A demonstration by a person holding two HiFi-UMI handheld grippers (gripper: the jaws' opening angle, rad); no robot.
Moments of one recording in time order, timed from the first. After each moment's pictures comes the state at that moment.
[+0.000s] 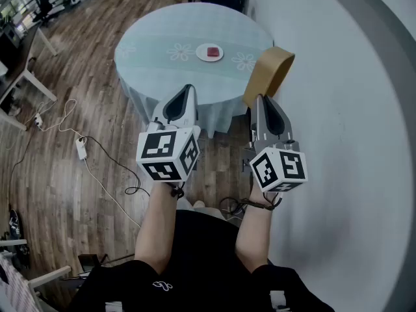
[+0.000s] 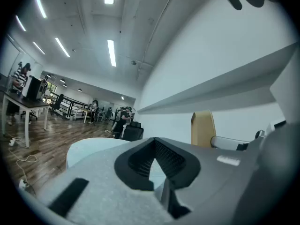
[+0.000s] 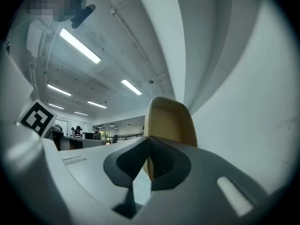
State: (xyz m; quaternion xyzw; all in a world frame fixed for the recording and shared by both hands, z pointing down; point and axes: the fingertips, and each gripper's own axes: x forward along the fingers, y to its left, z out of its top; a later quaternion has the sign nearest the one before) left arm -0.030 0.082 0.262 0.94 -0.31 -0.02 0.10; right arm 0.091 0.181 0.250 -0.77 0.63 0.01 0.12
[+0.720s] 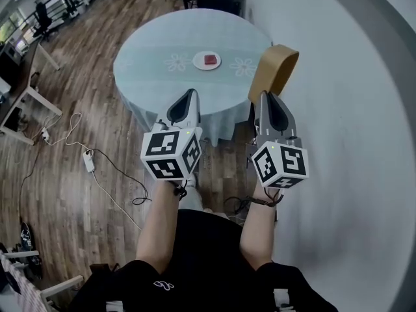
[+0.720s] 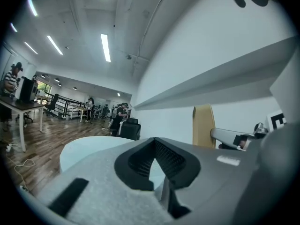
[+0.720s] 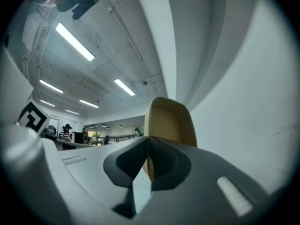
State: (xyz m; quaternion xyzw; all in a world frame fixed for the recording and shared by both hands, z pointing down) left arm 0.024 0.066 0.276 0.95 -0.30 0.00 0.10; right arm 0.150 0.168 0.249 -0.79 0.60 0.02 0.11
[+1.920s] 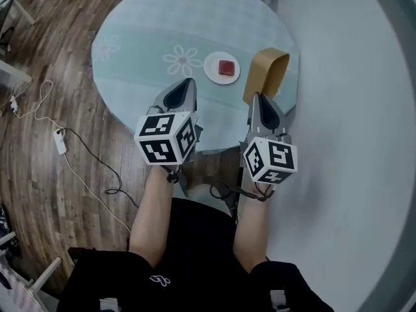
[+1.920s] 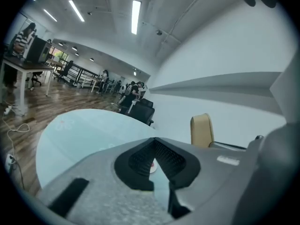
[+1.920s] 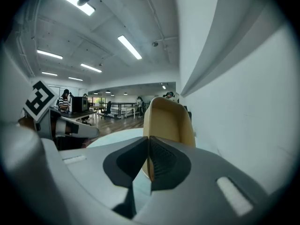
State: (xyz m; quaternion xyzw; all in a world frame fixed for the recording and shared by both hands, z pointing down) left arm 0.110 -0.289 0.412 0.91 -0.32 0.05 0.26; right arm 0.237 -0.195 0.384 -0.78 0.62 -0.09 -0.07
